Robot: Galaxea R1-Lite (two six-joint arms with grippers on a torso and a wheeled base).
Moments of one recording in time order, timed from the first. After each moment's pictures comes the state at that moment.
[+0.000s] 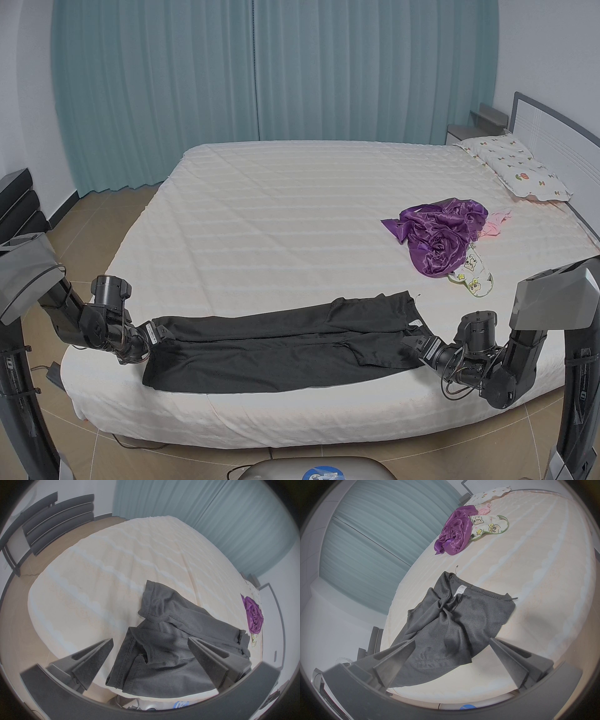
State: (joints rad) left arm 0.06 2.21 -0.86 -0.39 -0.12 -0.48; right arm 0.29 2.35 -0.49 -1.28 0.03 0.88
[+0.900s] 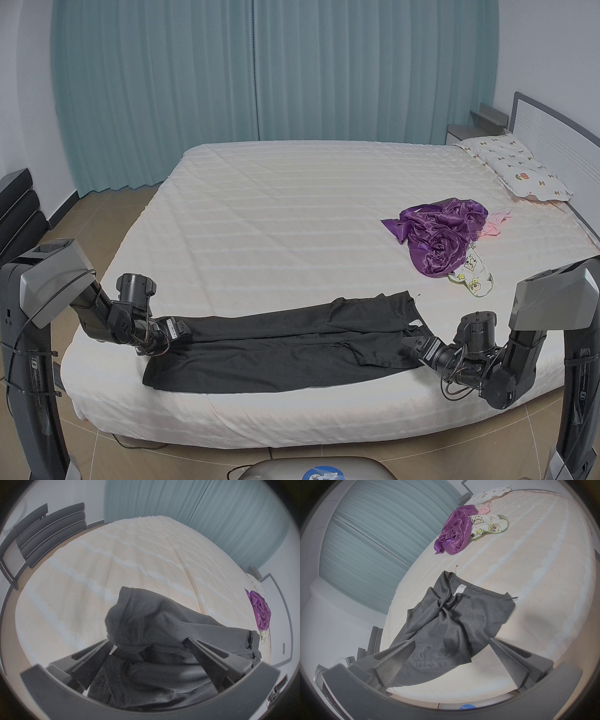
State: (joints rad) left arm -0.01 2.37 -1.05 -0.40 -0.04 -0.46; right arm 0.29 2.35 -0.49 -1.28 0.03 0.88
